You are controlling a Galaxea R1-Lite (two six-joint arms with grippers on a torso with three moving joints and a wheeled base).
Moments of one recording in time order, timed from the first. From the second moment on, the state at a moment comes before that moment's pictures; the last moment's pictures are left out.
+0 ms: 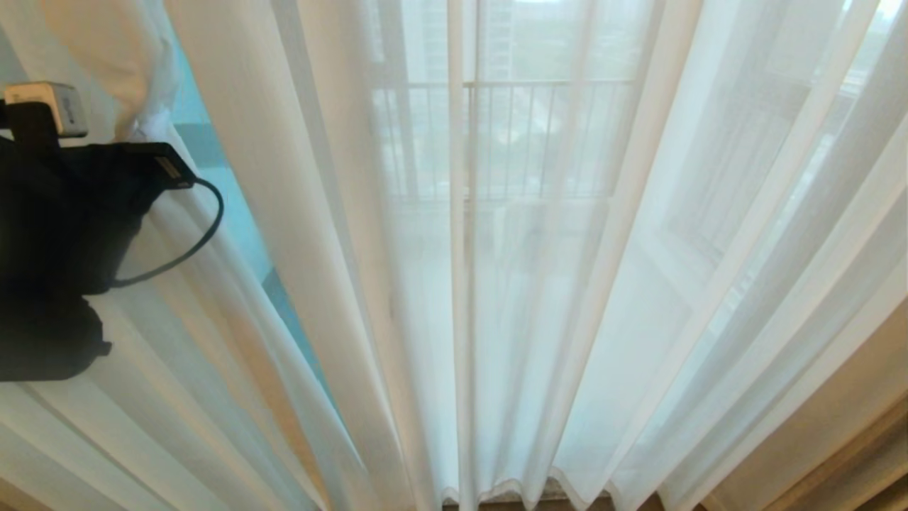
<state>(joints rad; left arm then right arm) 0.08 1.77 -0.80 -1.46 0.04 0.00 0.00 0.00 0.00 0.00 0.04 -0.06</state>
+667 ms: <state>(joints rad) 0.17 1.63 -0.69 -1.46 0.04 0.01 0.00 0.00 0.00 0.00 0.04 -0.06</state>
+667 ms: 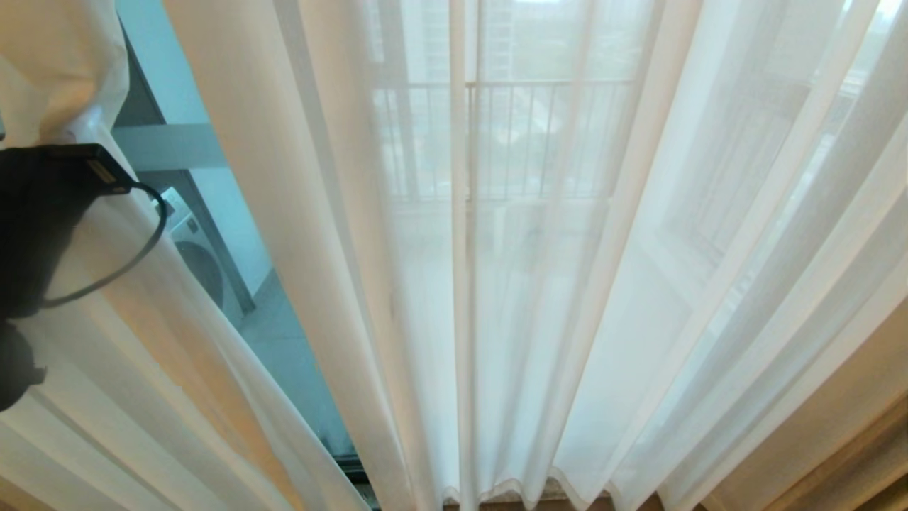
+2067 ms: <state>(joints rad) 0.15 1.55 -0.58 -1.45 0.04 0.01 0.00 0.00 0.00 0.00 0.04 -0.06</state>
